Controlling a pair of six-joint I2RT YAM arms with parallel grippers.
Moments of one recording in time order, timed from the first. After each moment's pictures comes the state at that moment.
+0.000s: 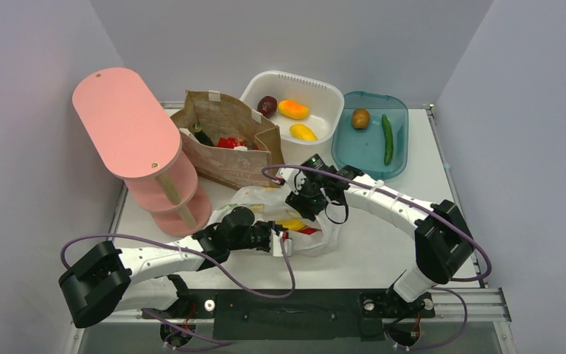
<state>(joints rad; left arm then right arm) -0.95 1.19 0.43 0.33 0.29 0.70 0.74 1.57 1.15 -0.65 -0.16 -0.38</state>
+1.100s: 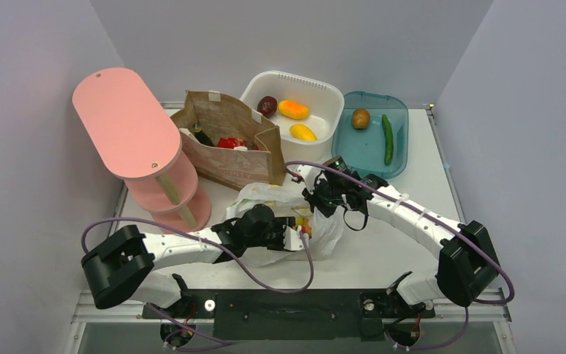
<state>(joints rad) -1.02 1.32 0.55 0.23 0.19 0.63 0.66 1.38 1.00 -0.55 -0.28 -0.31</state>
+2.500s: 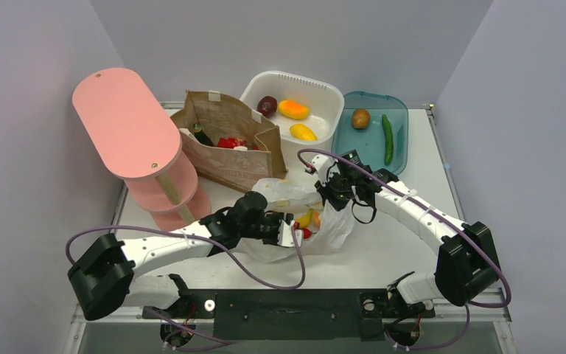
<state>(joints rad) -0.94 1.22 0.63 0.06 0.45 0.72 0.52 1.39 0.99 -0.58 -0.28 -0.34</state>
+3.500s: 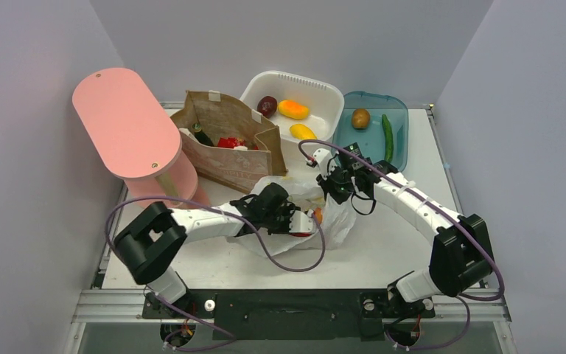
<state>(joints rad) -0.91 1.67 0.87 -0.05 0.19 0.74 0.49 1.44 1.05 -0.63 -0.30 -0.36</state>
